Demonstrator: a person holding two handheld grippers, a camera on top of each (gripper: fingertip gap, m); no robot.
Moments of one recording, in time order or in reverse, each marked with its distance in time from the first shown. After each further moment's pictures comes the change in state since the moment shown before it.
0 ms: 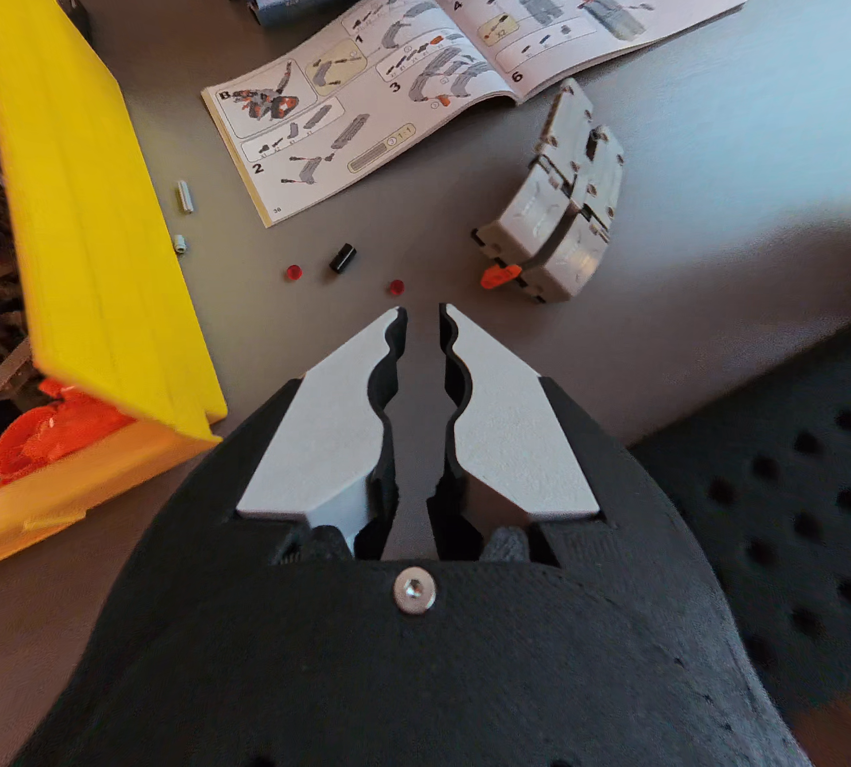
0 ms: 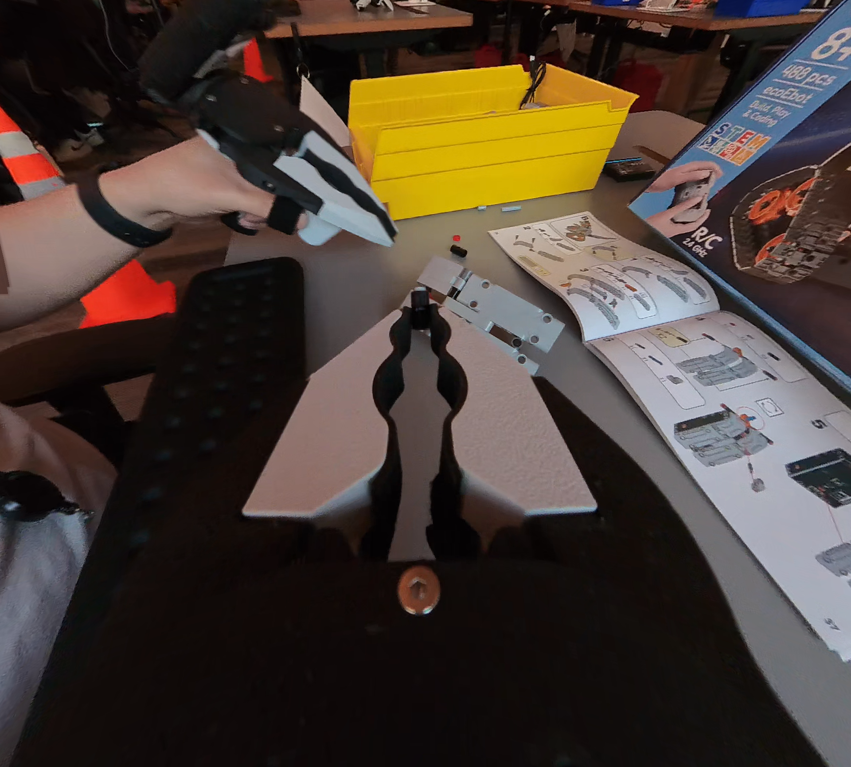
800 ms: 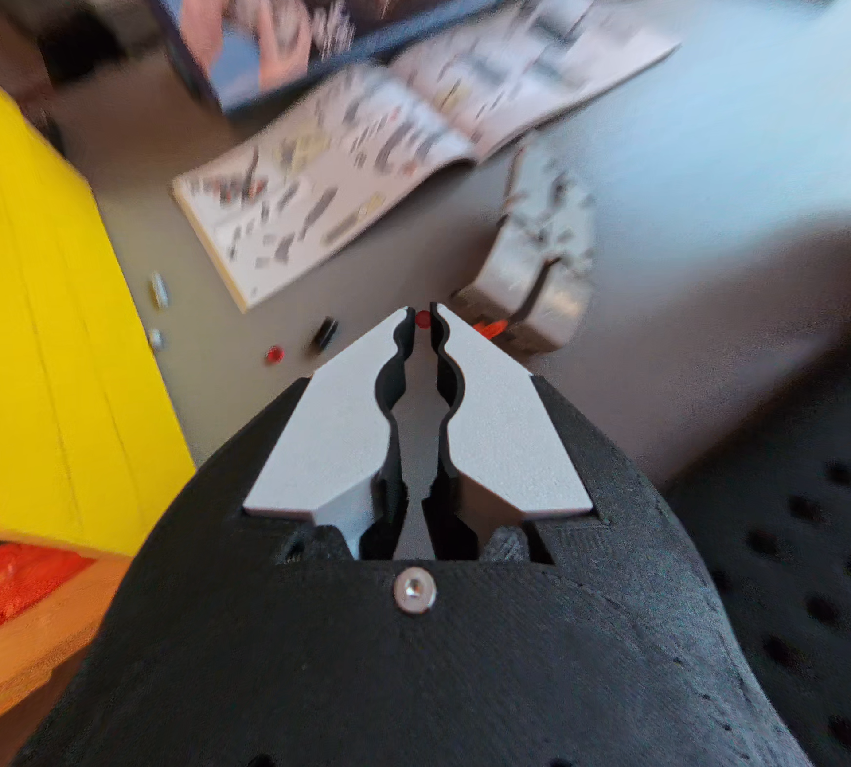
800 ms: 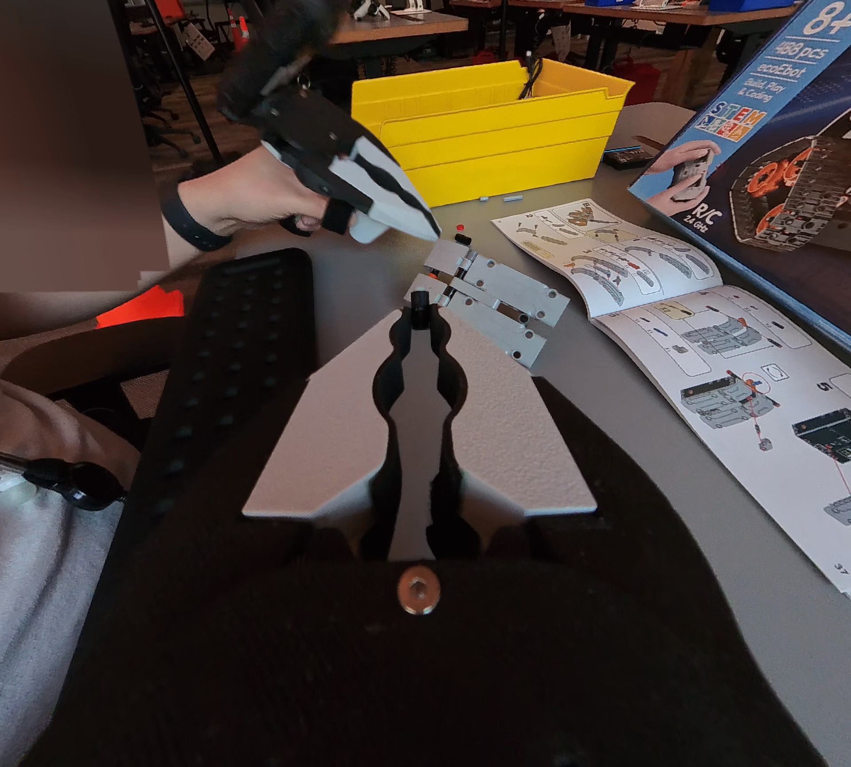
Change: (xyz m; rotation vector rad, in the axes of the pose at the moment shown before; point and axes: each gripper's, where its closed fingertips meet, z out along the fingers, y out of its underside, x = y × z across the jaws) left arm 0.005 -0.019 0.028 0.078 0.076 0.089; right arm -0.006 0.010 -0.015 0.014 0.007 0.029
